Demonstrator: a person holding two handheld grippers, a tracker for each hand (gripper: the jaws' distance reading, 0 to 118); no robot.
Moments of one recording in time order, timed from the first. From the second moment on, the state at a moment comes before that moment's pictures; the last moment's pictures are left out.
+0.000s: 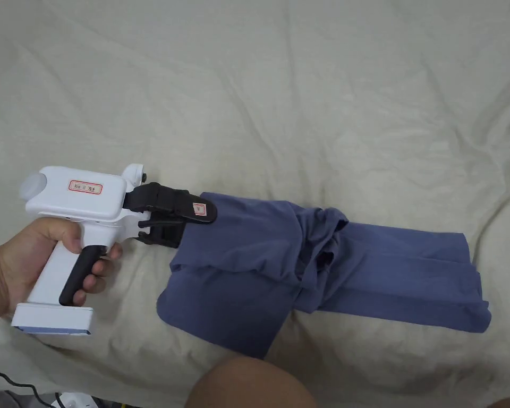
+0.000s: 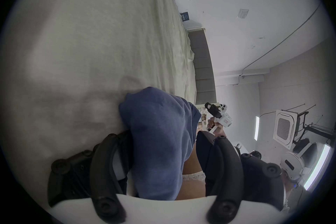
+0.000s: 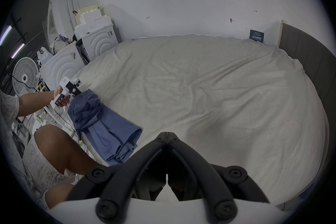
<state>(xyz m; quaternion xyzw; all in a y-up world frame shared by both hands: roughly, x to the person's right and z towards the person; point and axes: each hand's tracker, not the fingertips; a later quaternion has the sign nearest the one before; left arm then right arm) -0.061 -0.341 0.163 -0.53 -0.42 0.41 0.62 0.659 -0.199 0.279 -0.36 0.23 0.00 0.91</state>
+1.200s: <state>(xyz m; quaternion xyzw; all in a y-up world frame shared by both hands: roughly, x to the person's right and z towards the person) 0.110 -0.158 0.191 -0.56 -0.36 0.22 0.71 0.642 -0.184 0.299 -0.31 0.29 -0.02 0.91</state>
